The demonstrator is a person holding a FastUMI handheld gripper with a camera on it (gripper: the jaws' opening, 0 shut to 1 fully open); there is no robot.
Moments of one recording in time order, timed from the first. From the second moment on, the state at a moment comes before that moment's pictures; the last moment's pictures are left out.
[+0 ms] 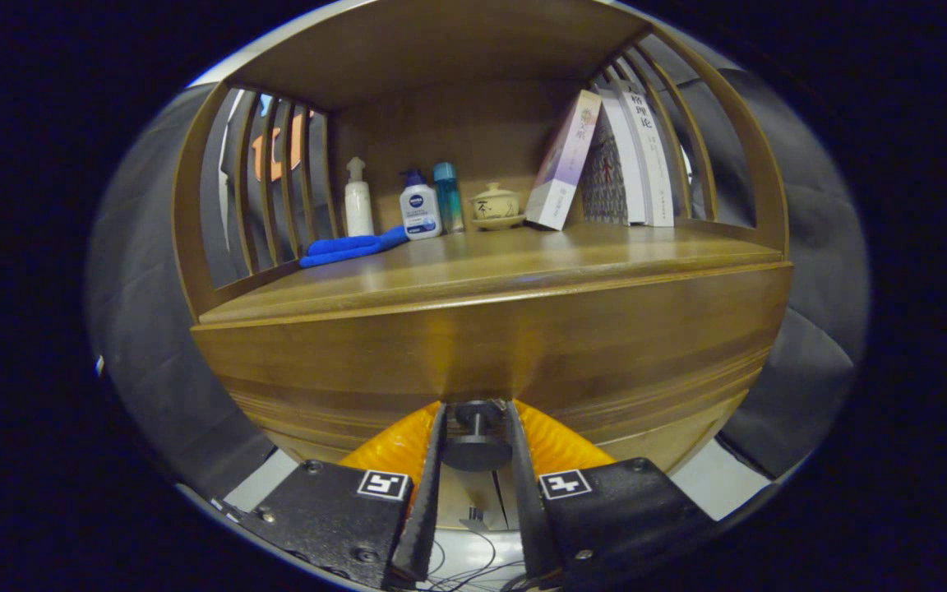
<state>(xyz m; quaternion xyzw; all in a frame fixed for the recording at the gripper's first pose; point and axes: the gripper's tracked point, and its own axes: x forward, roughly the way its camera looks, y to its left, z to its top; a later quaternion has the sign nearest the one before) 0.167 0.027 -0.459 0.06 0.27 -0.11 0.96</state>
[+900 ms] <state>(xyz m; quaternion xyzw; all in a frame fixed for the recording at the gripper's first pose) 0.083 0.042 -0.447 0.05 0.27 -0.08 0.96</state>
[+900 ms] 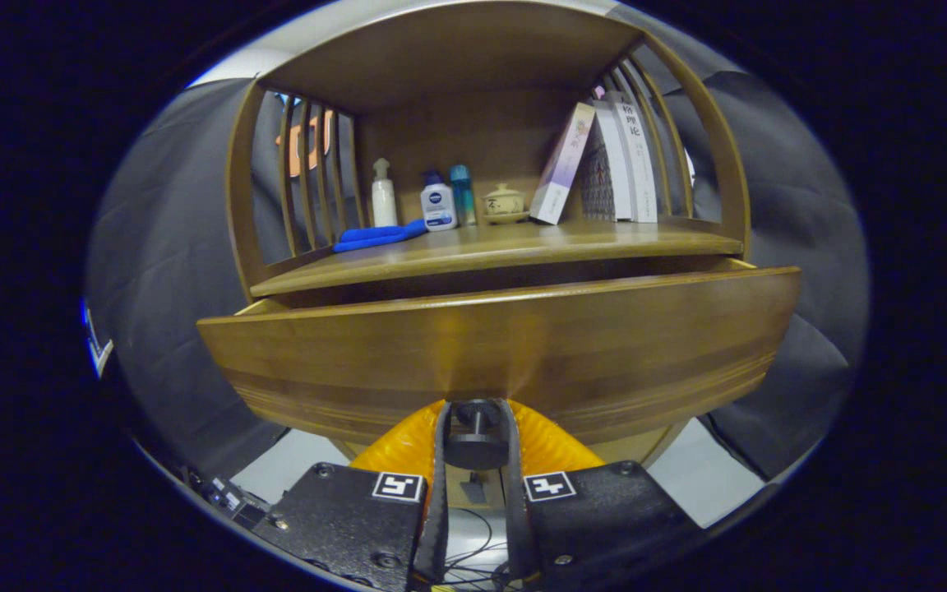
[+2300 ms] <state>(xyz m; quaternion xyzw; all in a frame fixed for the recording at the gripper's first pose) -0.020 0.078 -0.373 0.05 0.33 0.02 0.94</state>
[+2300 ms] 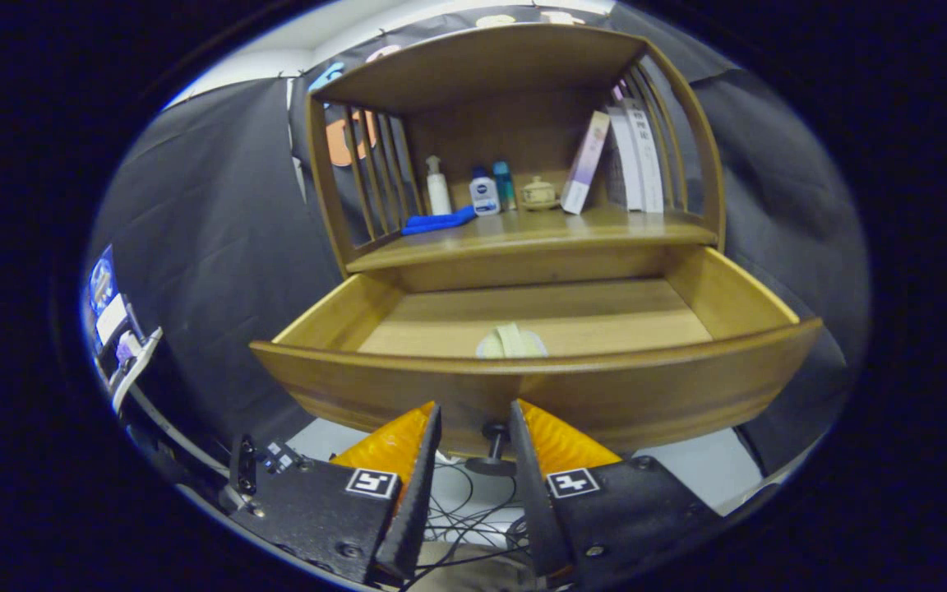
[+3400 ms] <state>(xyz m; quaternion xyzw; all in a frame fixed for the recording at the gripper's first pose) 0.087 0.047 -0.440 0.00 0.55 0.01 0.83</state>
